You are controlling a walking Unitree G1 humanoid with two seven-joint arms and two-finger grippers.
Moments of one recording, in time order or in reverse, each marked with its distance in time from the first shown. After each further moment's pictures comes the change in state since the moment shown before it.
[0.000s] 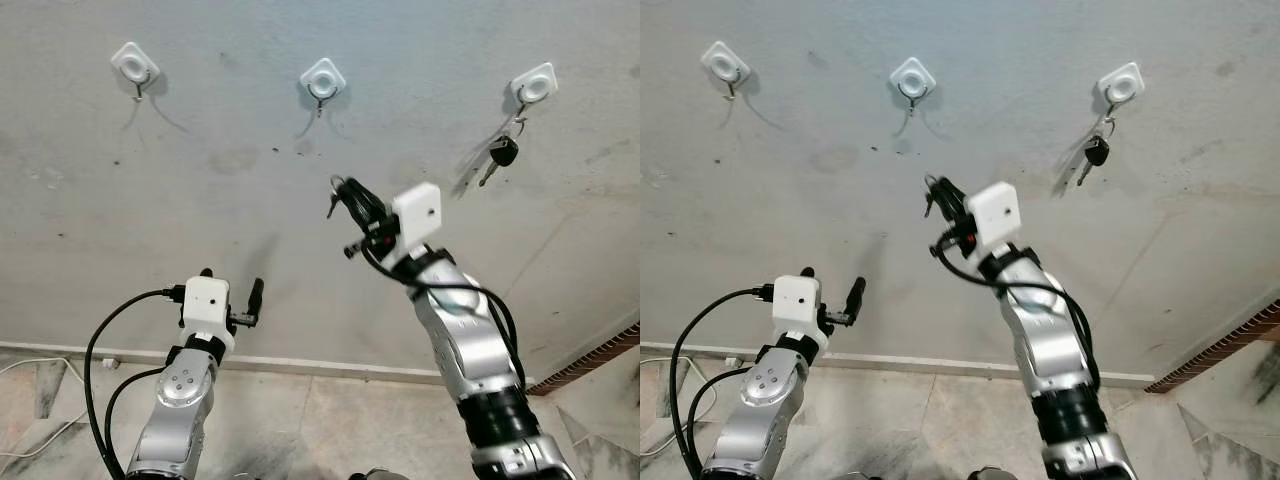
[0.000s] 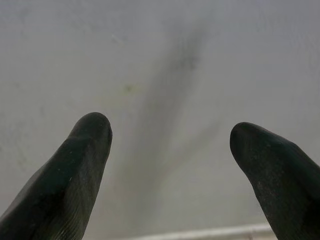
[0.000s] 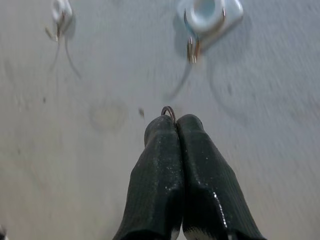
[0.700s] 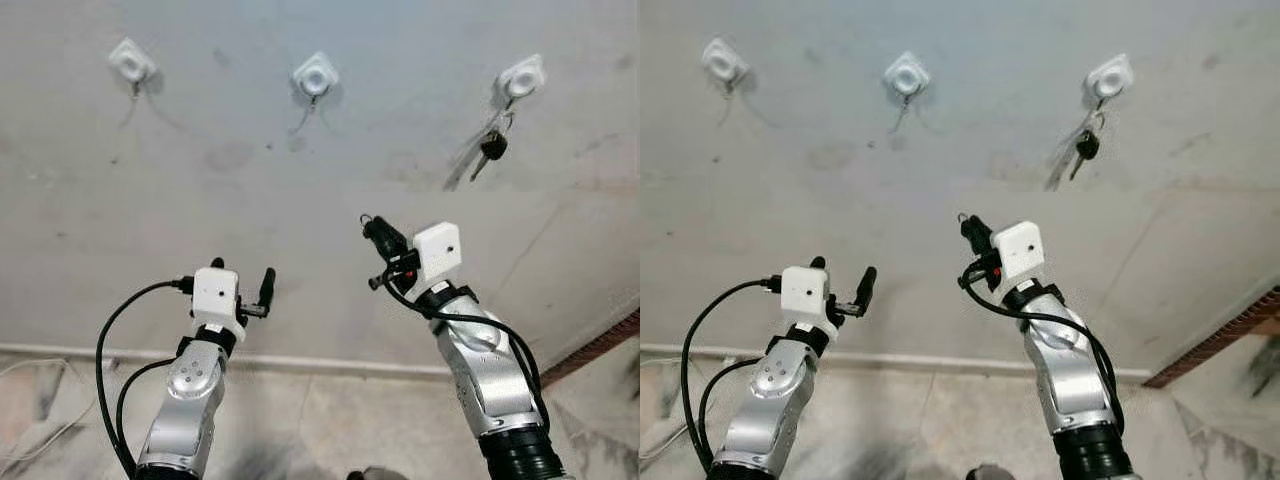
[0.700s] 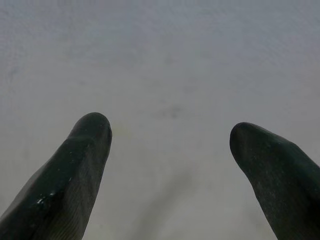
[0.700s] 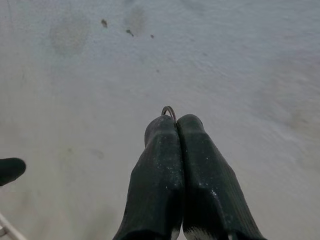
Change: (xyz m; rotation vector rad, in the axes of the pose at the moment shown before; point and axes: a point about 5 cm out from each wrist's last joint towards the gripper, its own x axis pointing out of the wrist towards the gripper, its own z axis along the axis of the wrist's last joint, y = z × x) left arm 0.015 -0.008 0.026 -0.015 -0.101 -0.003; right arm -0.058 -0.007 -0.041 -0.013 0.182 -0.105
